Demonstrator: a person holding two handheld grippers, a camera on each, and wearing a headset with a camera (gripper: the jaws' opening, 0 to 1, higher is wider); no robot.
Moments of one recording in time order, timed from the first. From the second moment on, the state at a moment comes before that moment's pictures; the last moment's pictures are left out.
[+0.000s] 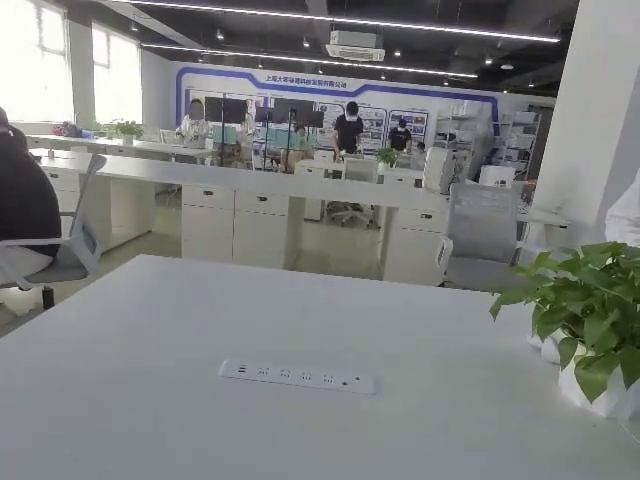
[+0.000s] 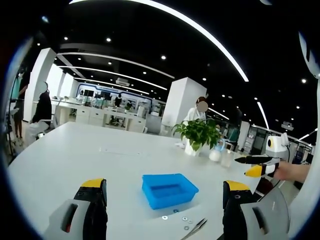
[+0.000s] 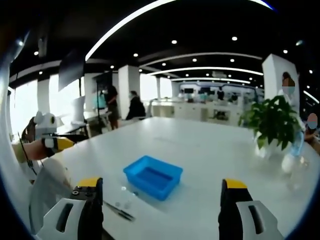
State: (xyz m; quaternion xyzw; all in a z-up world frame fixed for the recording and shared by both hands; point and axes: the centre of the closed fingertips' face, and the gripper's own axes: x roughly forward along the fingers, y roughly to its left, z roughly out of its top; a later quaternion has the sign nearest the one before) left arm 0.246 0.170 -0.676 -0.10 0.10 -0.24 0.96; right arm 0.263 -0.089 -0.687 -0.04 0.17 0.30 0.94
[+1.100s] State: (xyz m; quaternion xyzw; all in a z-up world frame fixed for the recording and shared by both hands) left arm 0.239 0.161 -0.715 -0.02 0.18 -0.31 0.93; right arm 0.257 -0.088 -0.717 -0.14 0.22 0.34 0.90
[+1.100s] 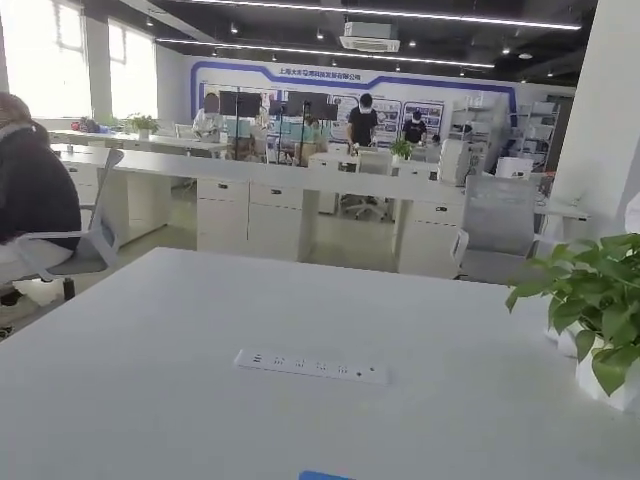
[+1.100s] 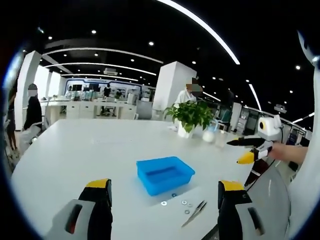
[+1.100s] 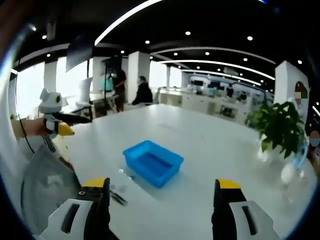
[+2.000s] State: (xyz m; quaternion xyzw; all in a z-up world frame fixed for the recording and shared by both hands) left arm 0.204 0.093 -0.826 0.20 0.37 -0.51 0.75; right arm 0.220 -0.023 -0.826 -0.36 0.36 0.60 0.62
